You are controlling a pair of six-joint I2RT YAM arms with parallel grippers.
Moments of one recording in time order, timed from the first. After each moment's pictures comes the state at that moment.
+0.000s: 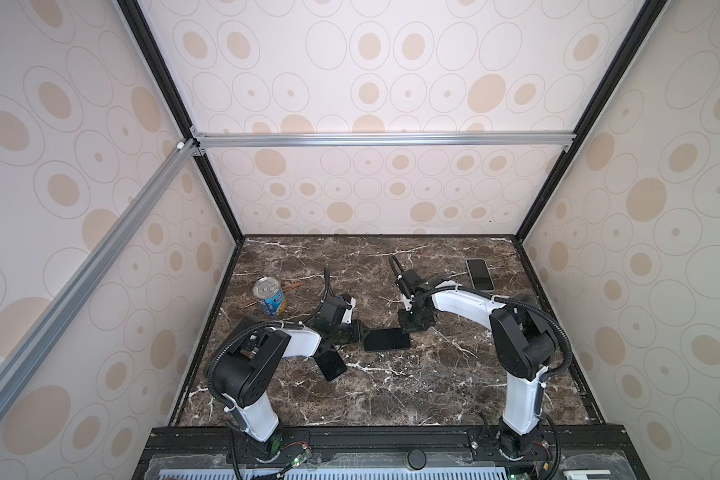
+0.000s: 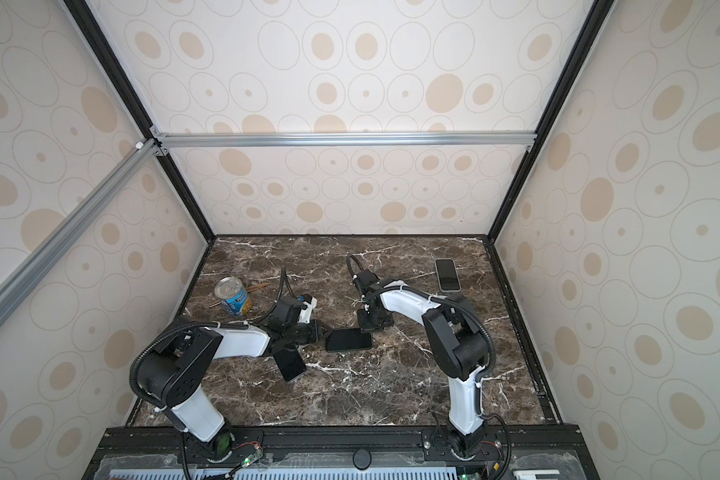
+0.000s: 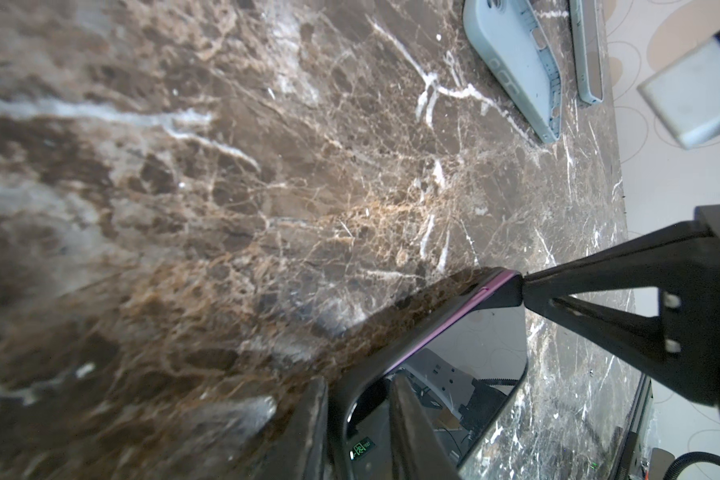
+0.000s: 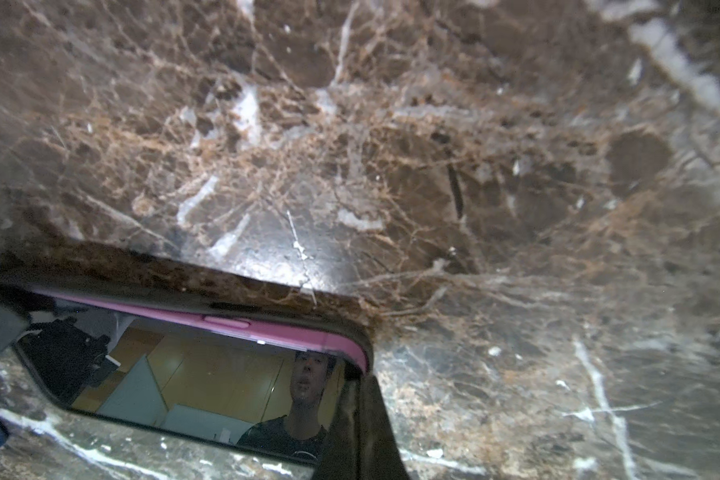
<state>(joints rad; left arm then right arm) -0.52 1.71 0.66 0.25 0.34 -0.64 0.61 1.97 1.33 -0.81 -0.06 0.41</state>
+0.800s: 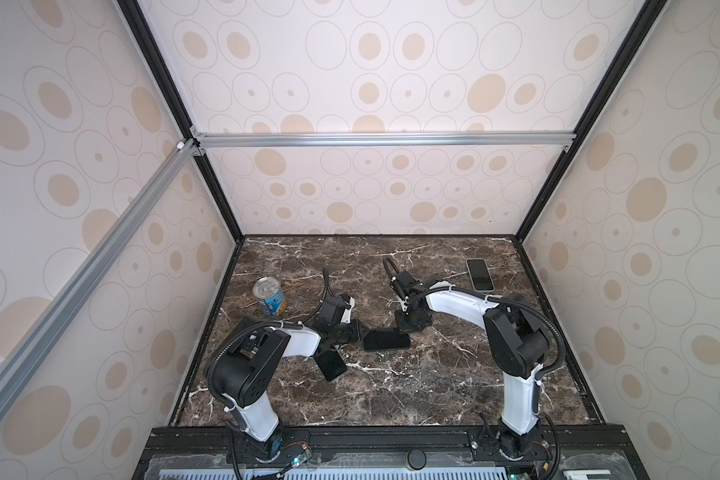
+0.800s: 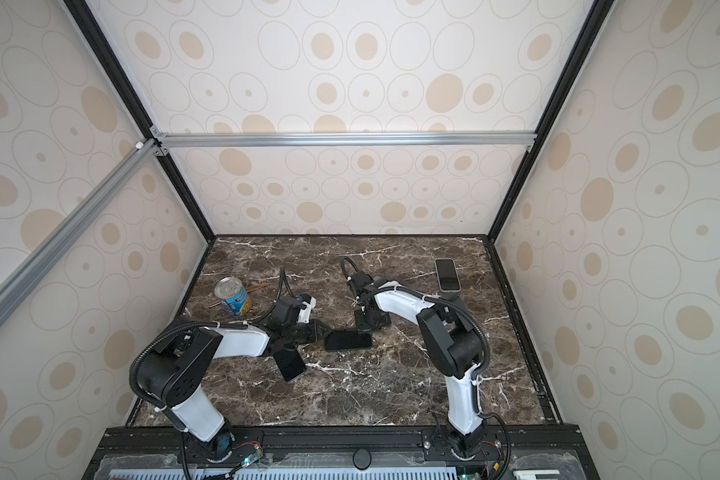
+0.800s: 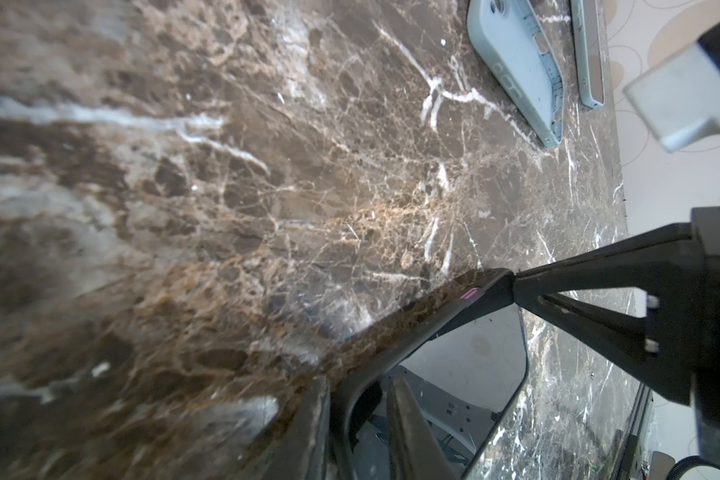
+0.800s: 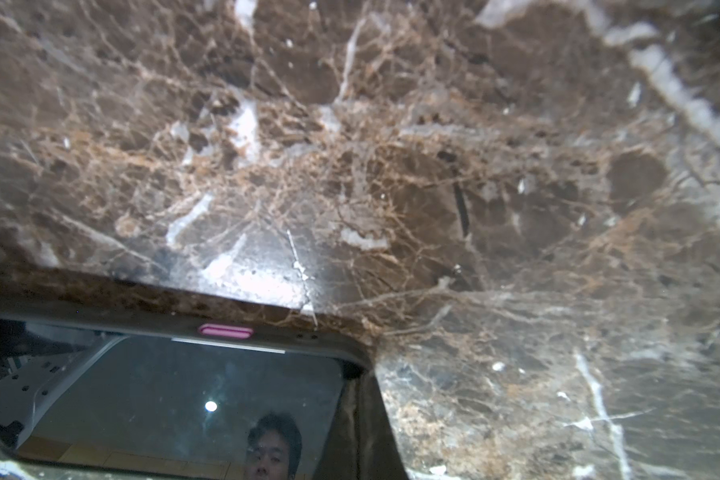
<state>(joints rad) -0.50 1.70 0.66 0.25 0.34 -0.64 0.63 2.01 1.37 -0.82 -0.01 0.43</state>
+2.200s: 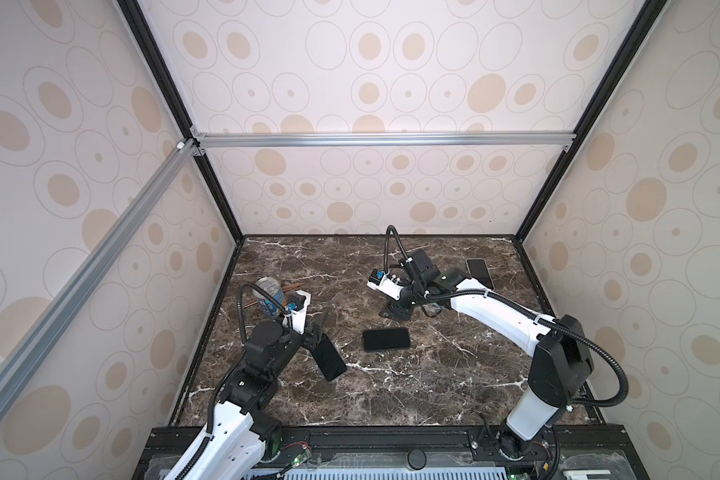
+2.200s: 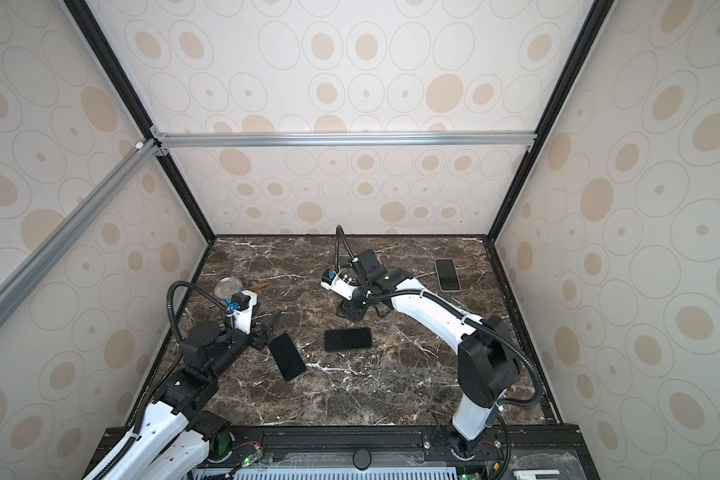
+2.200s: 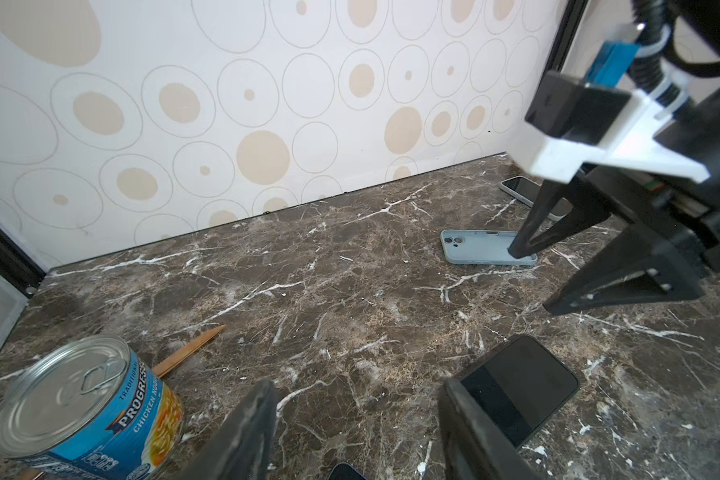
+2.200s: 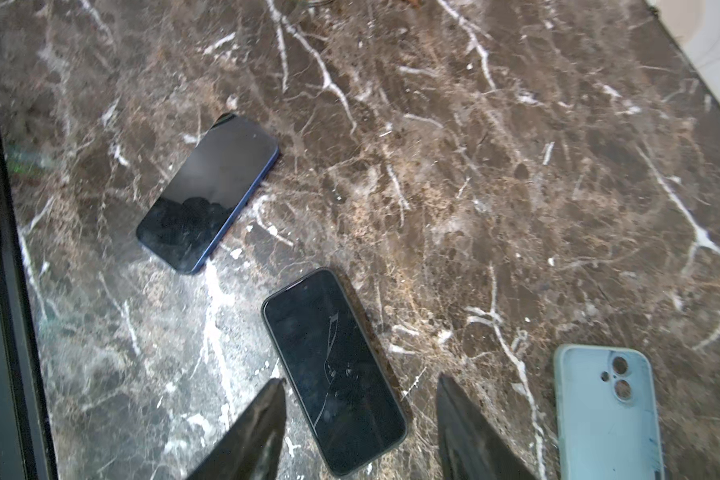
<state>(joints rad) -0.38 0.58 0.43 -0.05 0.04 0.03 0.66 1.70 1.39 -0.67 -0.32 -0.47</state>
